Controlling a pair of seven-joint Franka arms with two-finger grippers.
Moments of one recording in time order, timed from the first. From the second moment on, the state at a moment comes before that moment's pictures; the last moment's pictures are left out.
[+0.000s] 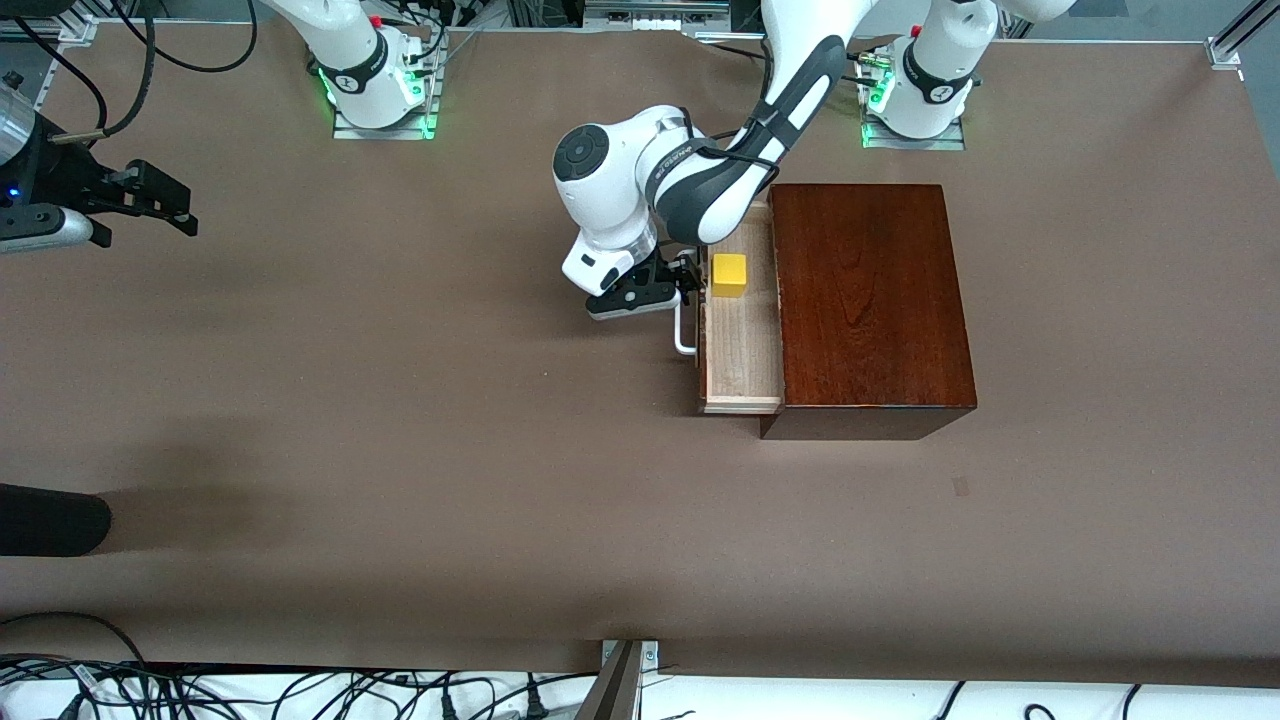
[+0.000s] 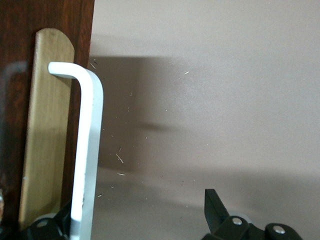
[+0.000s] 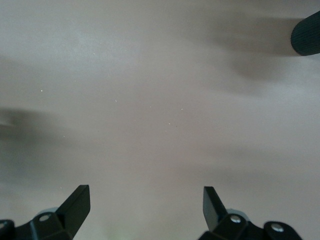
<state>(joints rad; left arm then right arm) -0.80 0.70 -0.11 -1.44 0.30 1.98 -1.12 0.22 -0.06 -0.21 -1.73 0.00 1.64 -0.14</state>
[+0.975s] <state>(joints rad) -0.85 0.72 -0.12 -1.36 0.27 1.85 -1.13 0.22 -0.01 -0.20 -1.71 0.00 1.66 -0.14</state>
